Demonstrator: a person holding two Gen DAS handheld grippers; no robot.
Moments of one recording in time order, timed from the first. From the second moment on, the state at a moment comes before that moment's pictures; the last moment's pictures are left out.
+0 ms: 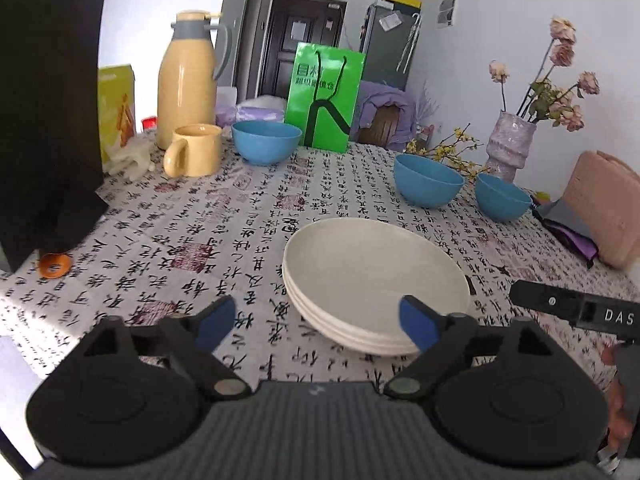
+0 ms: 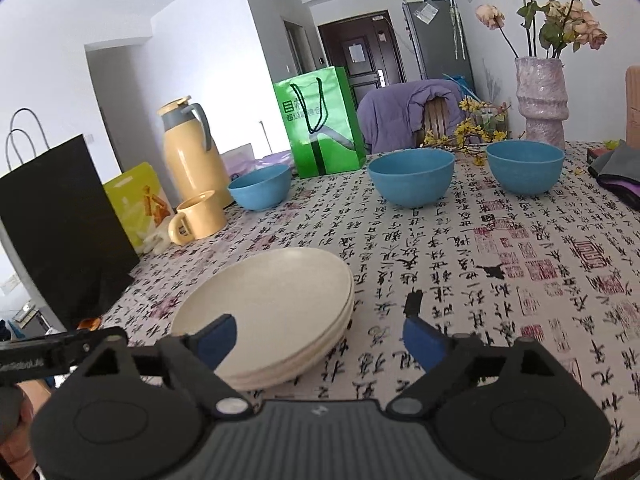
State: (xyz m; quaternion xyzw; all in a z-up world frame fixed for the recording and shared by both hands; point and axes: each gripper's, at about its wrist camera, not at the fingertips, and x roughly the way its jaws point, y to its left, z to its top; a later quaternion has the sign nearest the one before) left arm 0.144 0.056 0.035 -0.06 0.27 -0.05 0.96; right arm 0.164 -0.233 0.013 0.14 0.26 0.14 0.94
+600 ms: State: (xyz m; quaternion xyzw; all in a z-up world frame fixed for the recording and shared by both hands) left arm 0.092 0.039 0.020 -0.02 0.23 -0.01 0.97; right arm 0.112 -0.255 -0.014 0.15 0.25 0.12 0.95
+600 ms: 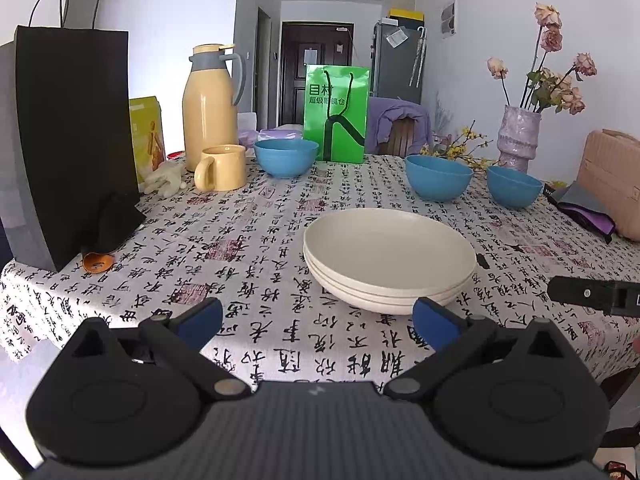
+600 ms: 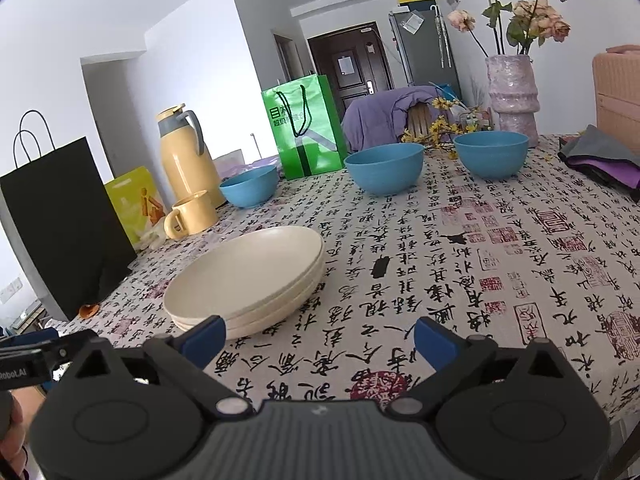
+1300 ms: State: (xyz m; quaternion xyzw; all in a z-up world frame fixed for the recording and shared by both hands) left arm 0.226 0.073 0.059 -0.07 0.25 -0.01 0.97; right arm 0.231 -0.234 0.029 0.14 0.25 0.15 0.95
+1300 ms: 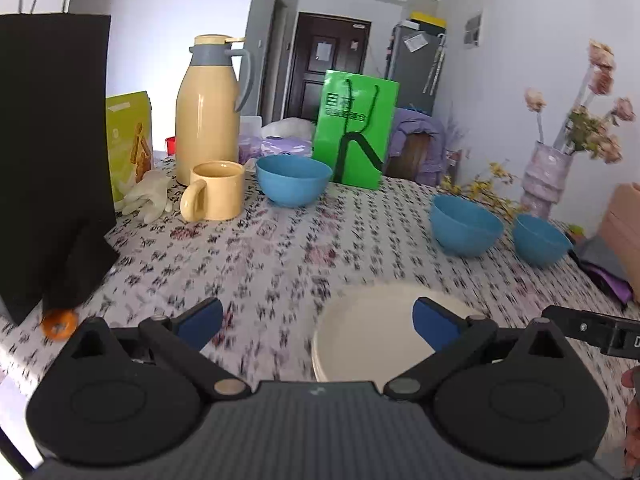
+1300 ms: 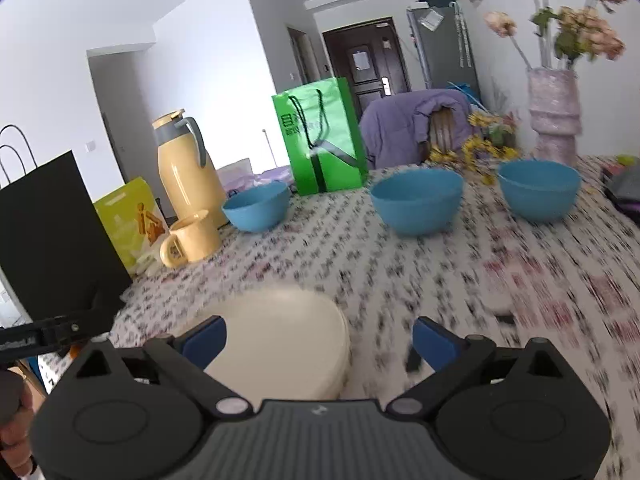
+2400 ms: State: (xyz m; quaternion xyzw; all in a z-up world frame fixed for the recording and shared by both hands) left arm 0.601 0.151 0.067 -0.18 0.35 0.04 0.92; right arm 0.667 -0.116 0.044 0.19 0.38 0.25 0.87
